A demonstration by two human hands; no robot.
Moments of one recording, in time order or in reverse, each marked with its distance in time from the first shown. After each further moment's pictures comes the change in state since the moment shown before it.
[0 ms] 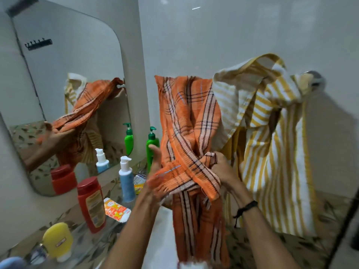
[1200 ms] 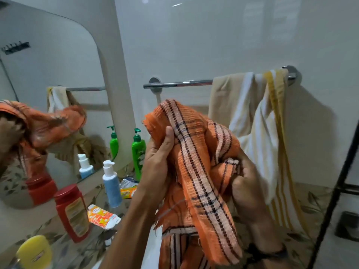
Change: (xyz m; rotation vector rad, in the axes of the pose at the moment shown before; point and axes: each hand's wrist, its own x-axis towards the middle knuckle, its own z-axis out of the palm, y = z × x) left_hand -0.075 0.034 0.150 0.159 -0.013 0.474; right_hand -0.095 -0.034 -0.038 0.301 0.394 -0.155
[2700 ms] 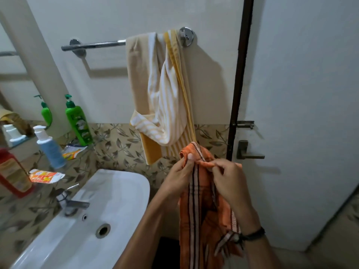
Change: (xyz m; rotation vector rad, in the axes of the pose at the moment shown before) left_hand -0.189 -0.148 0.128 0.345 -0.332 -0.522; right_hand -0.177 -0.027 -0.193 -0.777 0.160 0.253
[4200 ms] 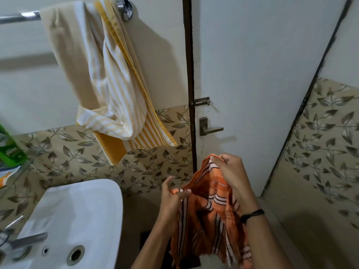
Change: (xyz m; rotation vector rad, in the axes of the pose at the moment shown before) left_hand 0.009 -0.148 -0.007 -0.065 -0.011 -0.494; right_hand -0.033 0.073 -0.009 0.225 0.241 0.546
